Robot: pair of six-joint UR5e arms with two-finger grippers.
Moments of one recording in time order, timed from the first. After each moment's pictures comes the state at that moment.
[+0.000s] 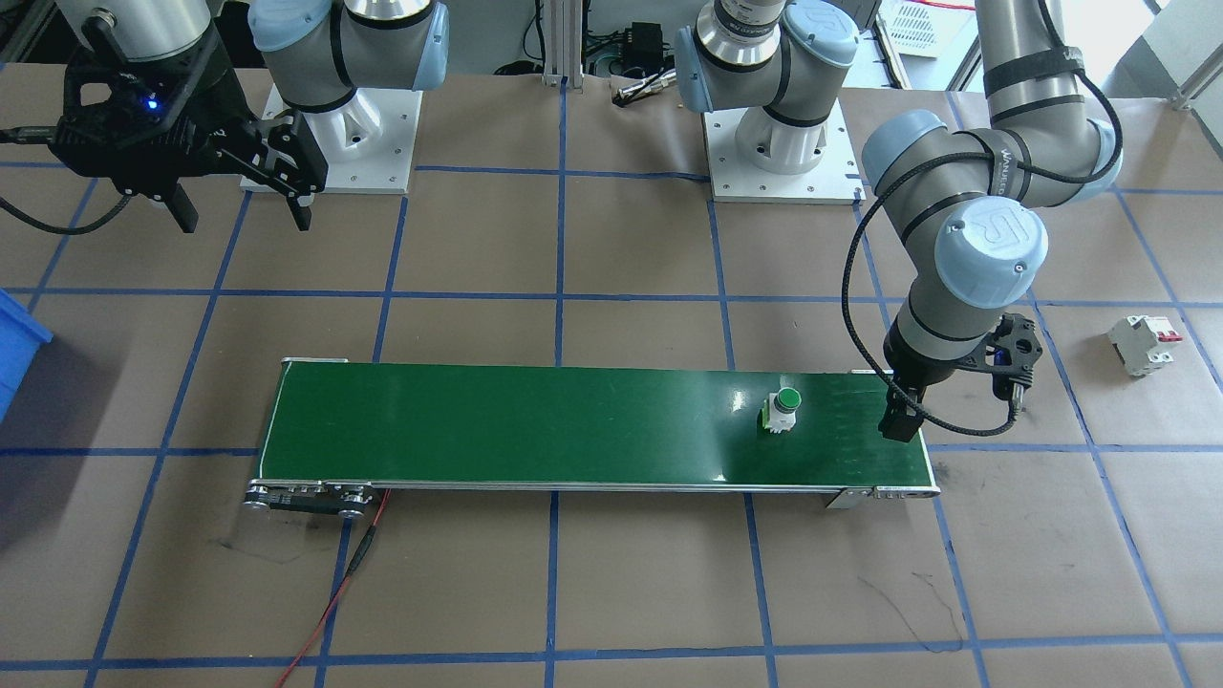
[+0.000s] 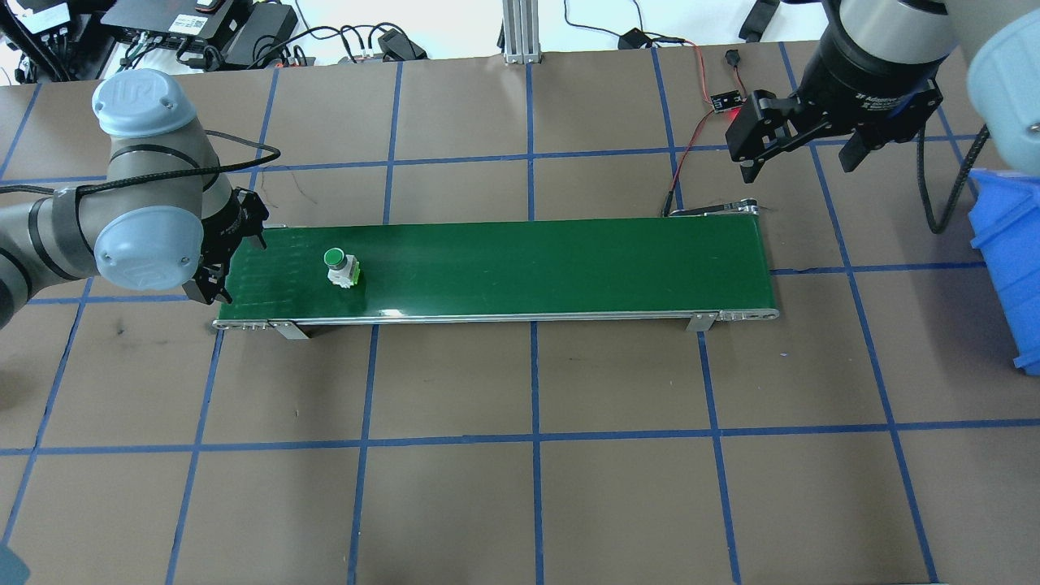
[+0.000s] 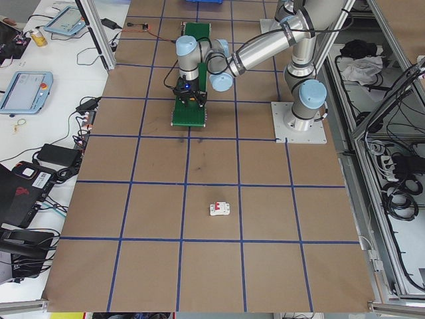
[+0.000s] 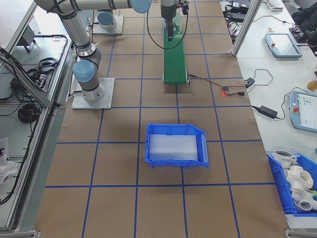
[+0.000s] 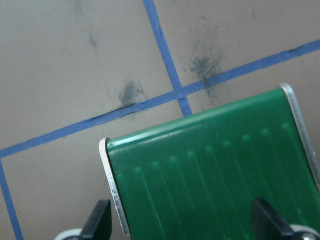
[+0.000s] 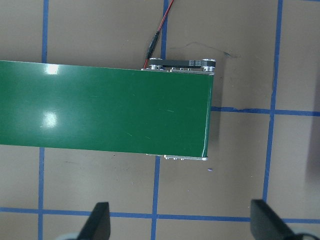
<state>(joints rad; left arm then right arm) -1.38 -1.79 -1.90 -1.03 1.77 -1.07 1.55 -1.64 1.59 -1.61 -1.59 -0.09</state>
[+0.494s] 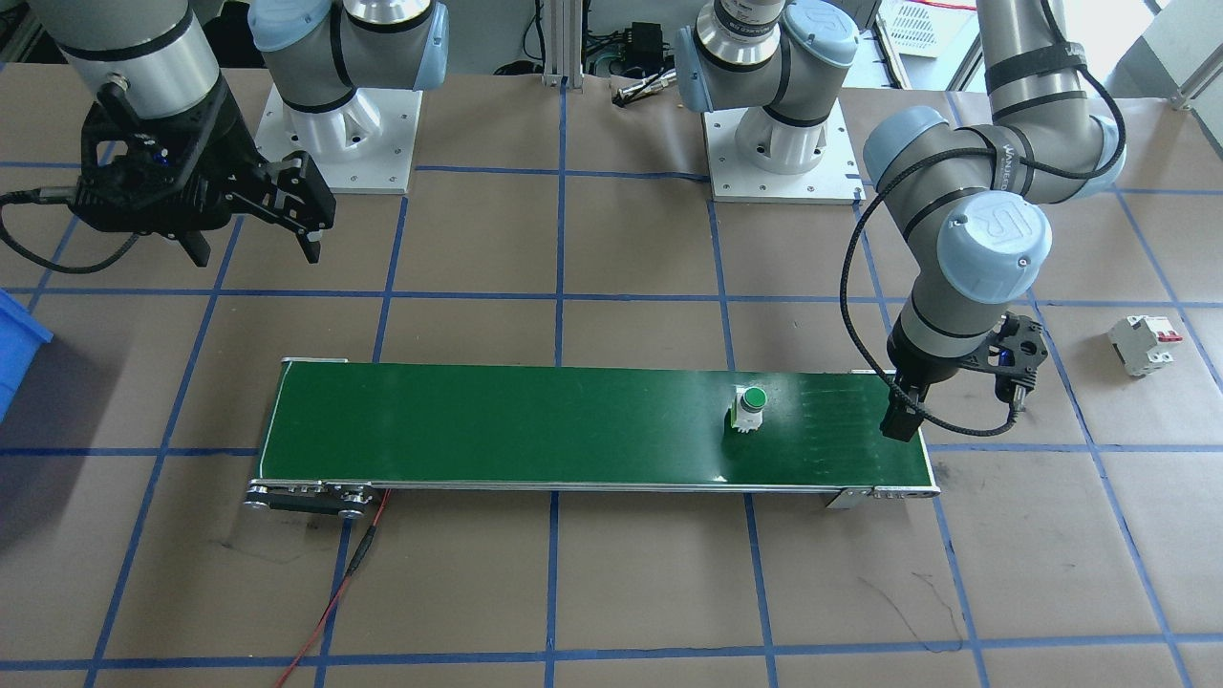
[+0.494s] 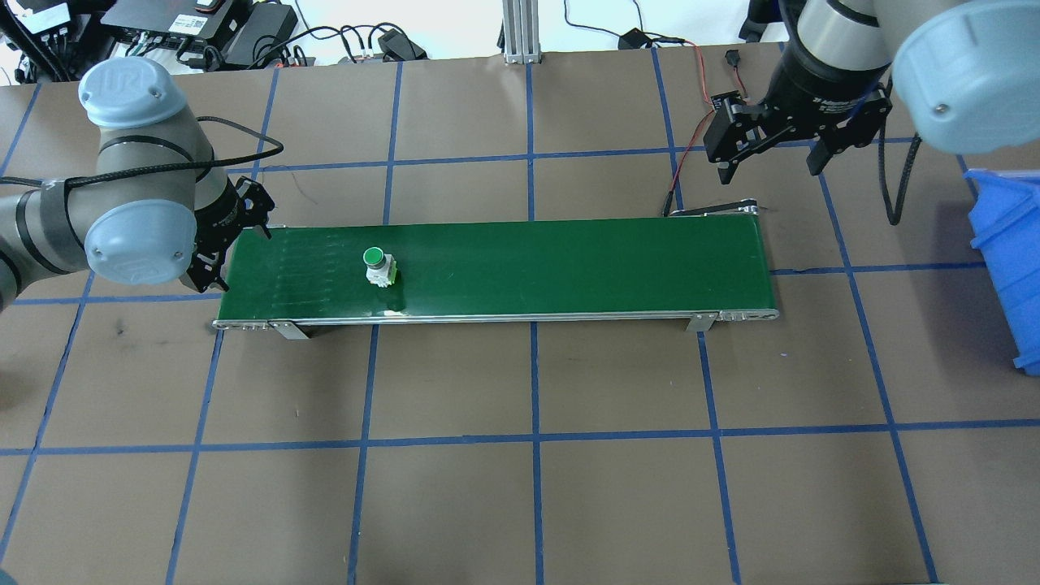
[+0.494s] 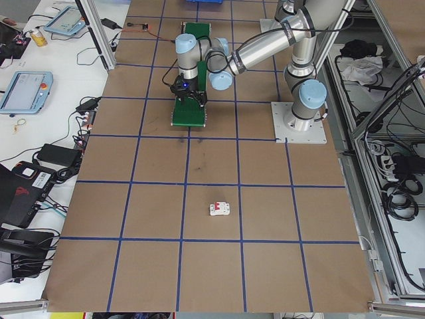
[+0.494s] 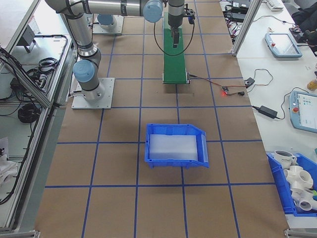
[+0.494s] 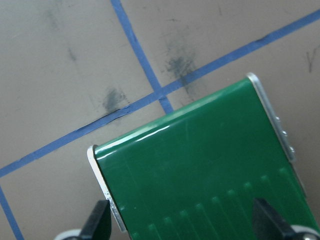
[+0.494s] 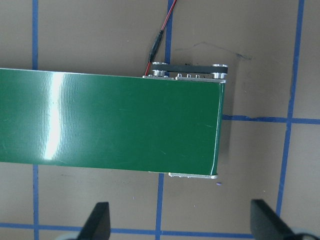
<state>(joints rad) -1.38 -1.78 -1.89 -1.03 1.74 -0.93 1.55 -1.53 1.59 -1.66 -1.57 -0.08</state>
